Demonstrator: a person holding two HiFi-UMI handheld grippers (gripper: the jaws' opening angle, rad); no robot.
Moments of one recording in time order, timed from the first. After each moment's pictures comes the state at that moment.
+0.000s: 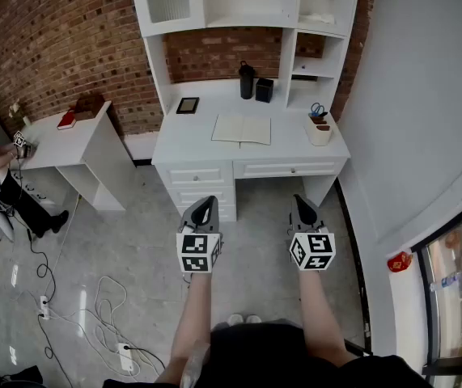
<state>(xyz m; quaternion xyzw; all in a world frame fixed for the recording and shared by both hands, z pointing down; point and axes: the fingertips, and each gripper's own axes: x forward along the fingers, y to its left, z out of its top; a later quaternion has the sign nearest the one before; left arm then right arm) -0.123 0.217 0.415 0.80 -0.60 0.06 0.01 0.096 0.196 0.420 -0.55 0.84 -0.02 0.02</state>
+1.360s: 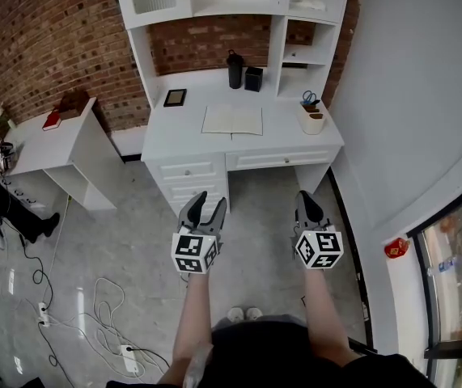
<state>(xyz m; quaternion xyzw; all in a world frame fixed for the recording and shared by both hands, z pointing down) -0.110 0.210 0.431 0.85 -0.53 0.01 0.03 0.116 0.200 0.427 -0.58 0.82 -0.03 0.03</state>
